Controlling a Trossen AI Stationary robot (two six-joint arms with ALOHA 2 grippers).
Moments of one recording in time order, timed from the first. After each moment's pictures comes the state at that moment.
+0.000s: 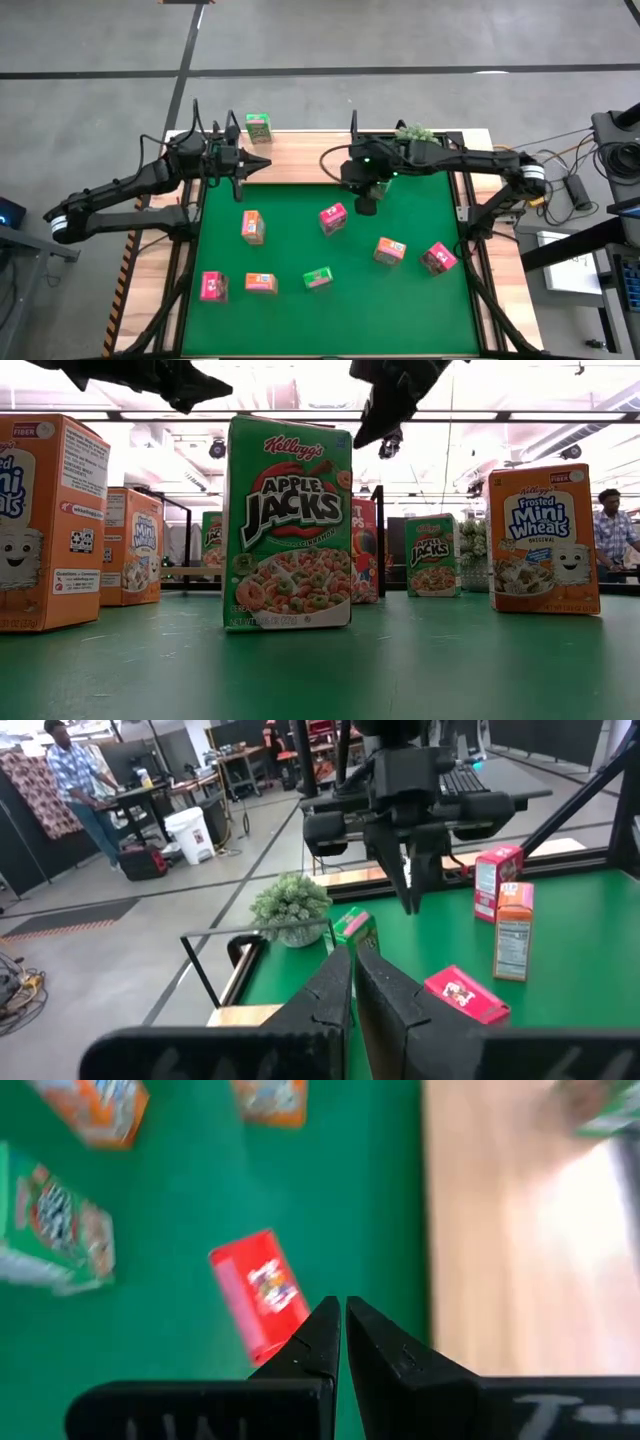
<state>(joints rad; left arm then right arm) 0.45 0.77 0.71 -0.07 0.27 0.28 -0.20 1.57 1.42 -0.71 -0.17 -0.26</state>
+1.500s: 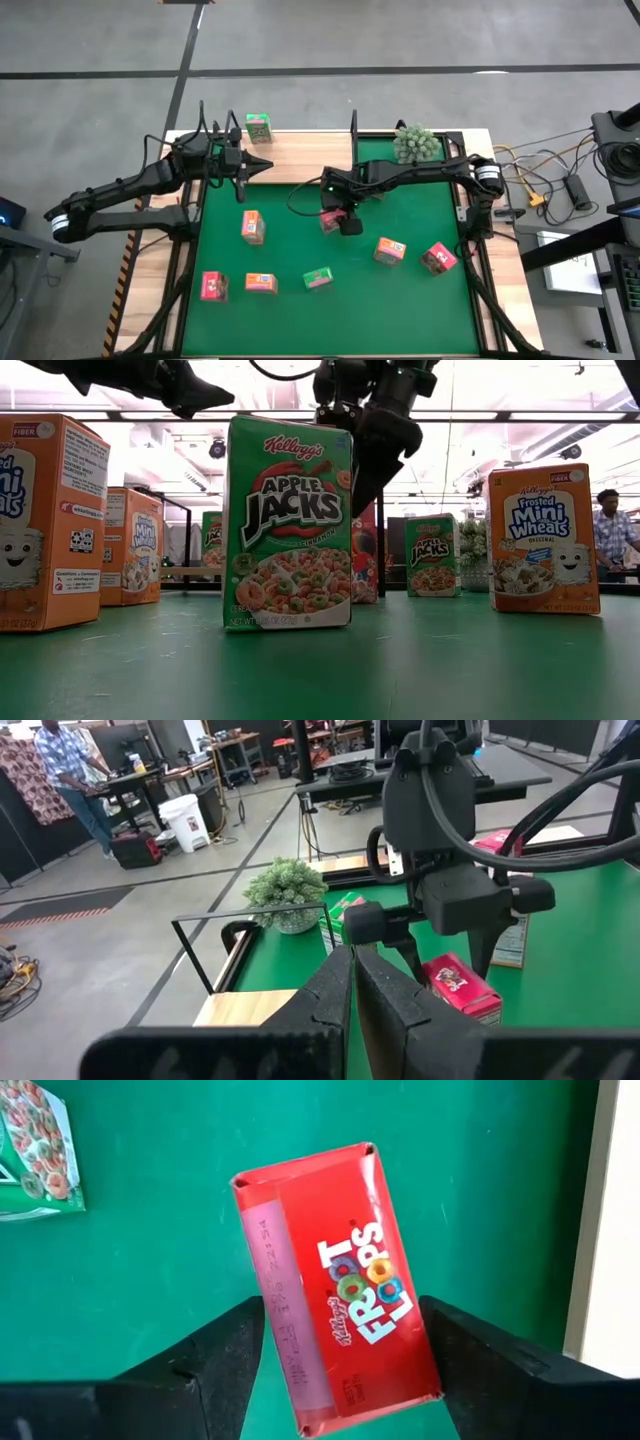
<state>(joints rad) 0.45 0.79 0.70 -0.07 0.27 0.28 -0.12 1.86 1.52 -0.81 -0.13 -0.24</state>
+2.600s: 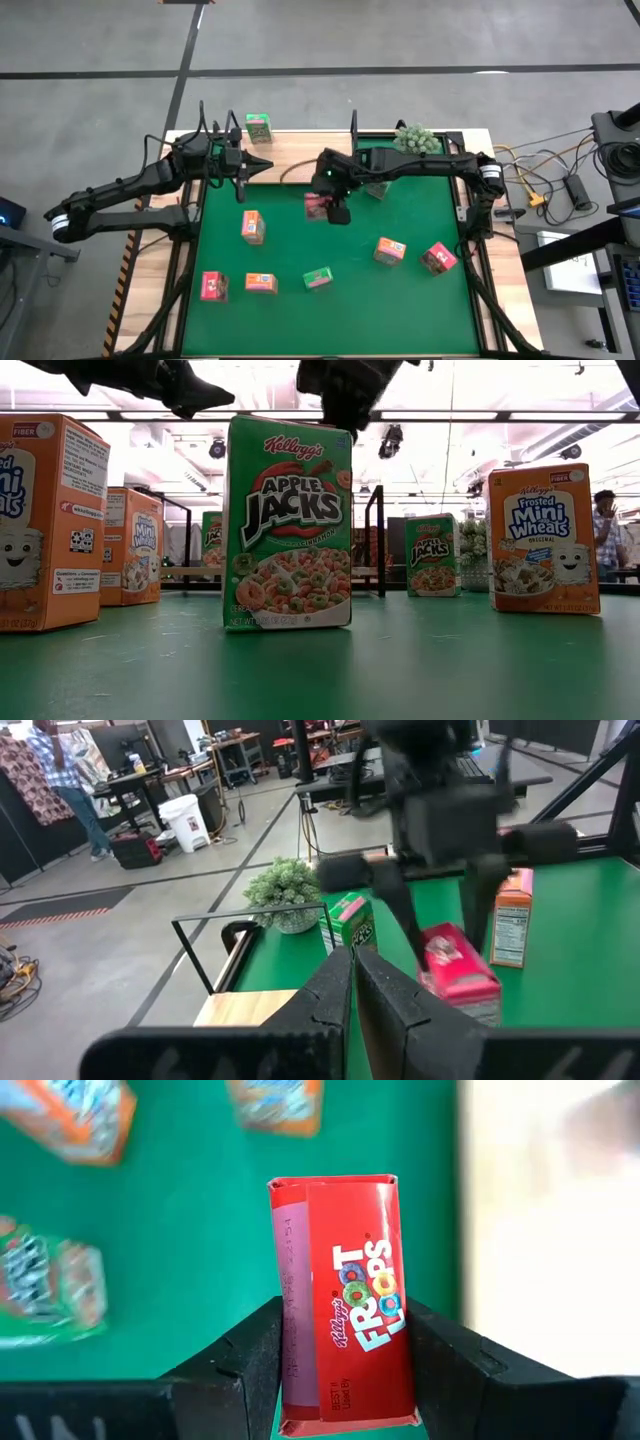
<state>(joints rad) 0.45 0.79 0.70 -0.07 0.27 0.28 -0.14 1.86 1.74 -0.81 -0.11 -0.21</state>
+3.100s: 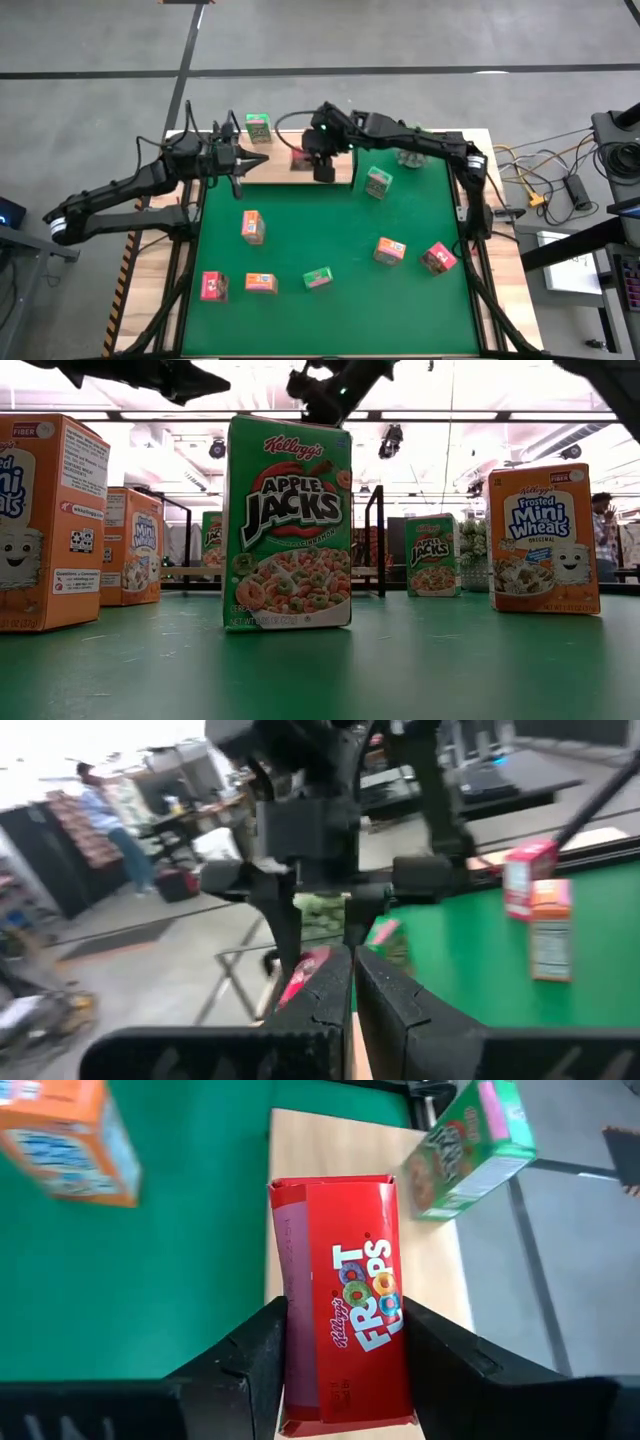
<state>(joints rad) 0.45 0.74 0.70 -0.03 0.19 0.37 -0.32 2.01 2.02 -0.79 -0.05 -0.39</state>
